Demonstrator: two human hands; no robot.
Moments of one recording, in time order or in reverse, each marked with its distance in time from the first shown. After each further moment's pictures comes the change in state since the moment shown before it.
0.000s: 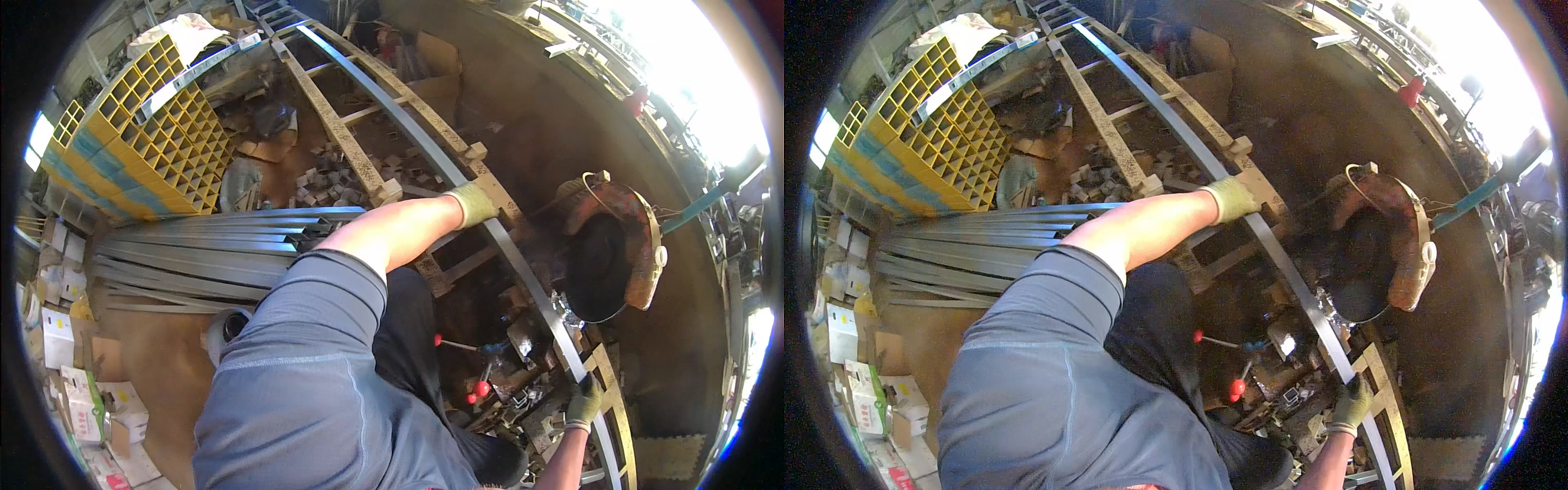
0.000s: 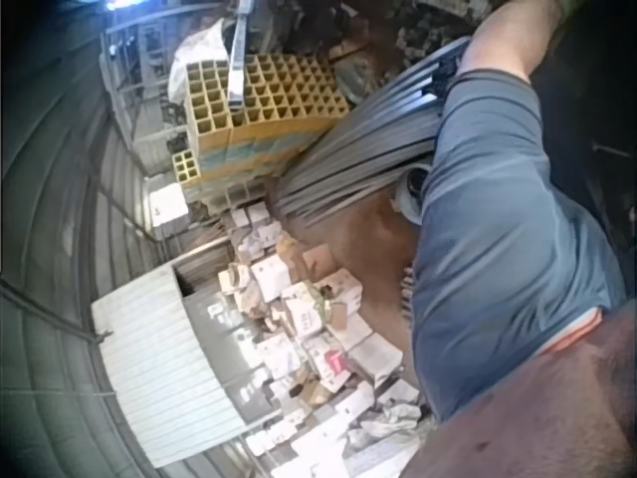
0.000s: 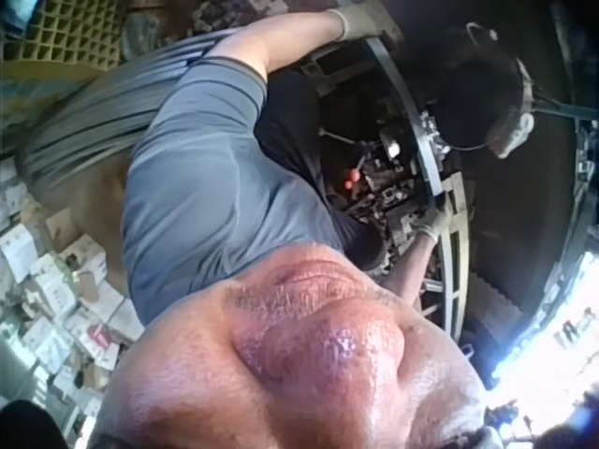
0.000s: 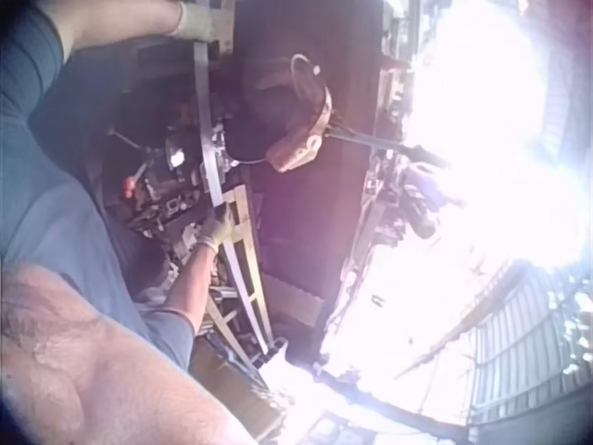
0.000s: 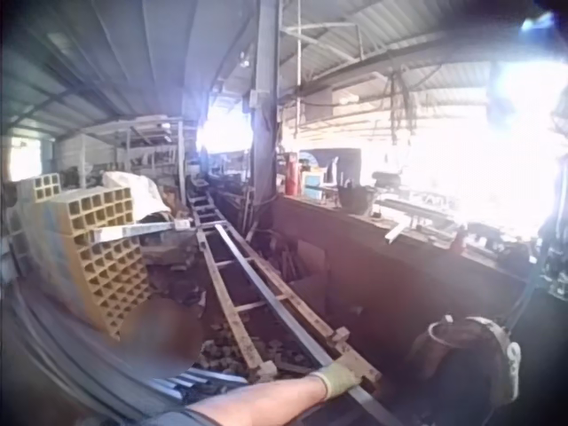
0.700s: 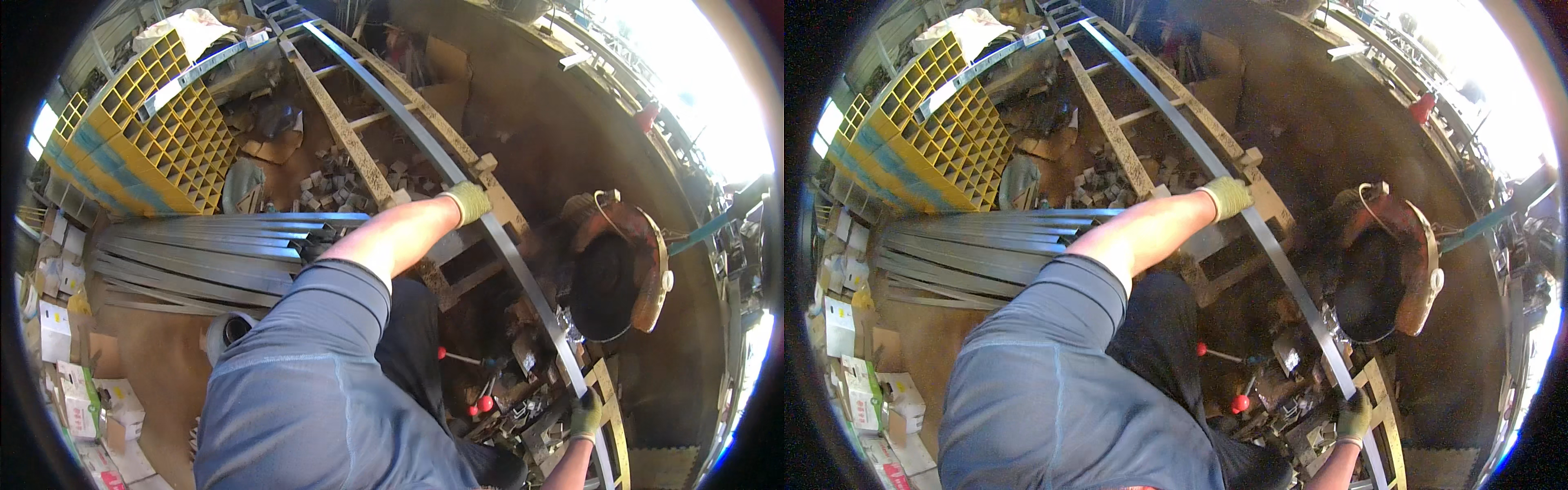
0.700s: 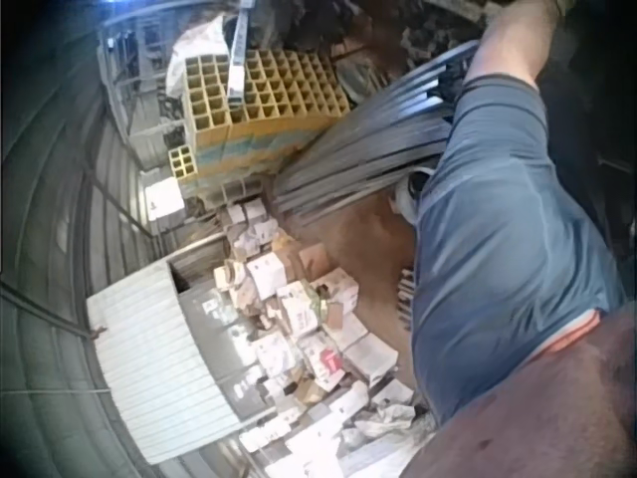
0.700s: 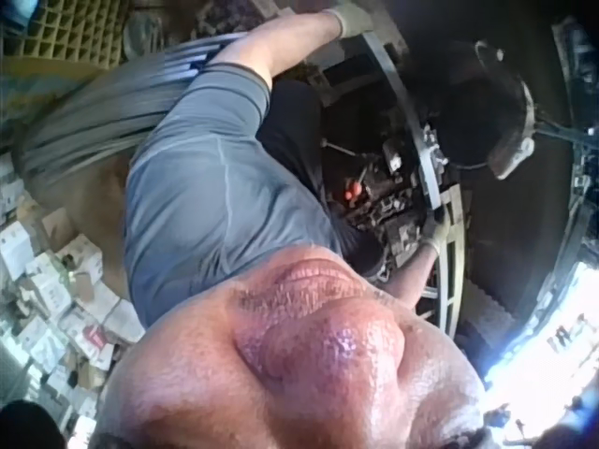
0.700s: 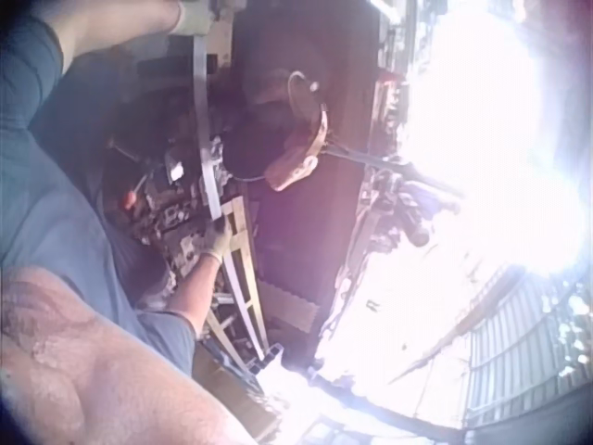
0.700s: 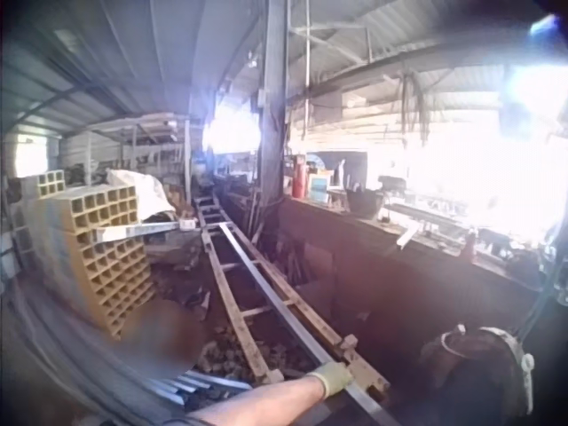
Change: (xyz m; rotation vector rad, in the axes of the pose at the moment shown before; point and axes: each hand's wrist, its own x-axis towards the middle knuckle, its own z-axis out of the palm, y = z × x) left_hand -0.002 -0.050 0.037 0.006 -0.019 -0.156; right_hand 0.010 0.016 -0.010 0.147 -0.155 0.001
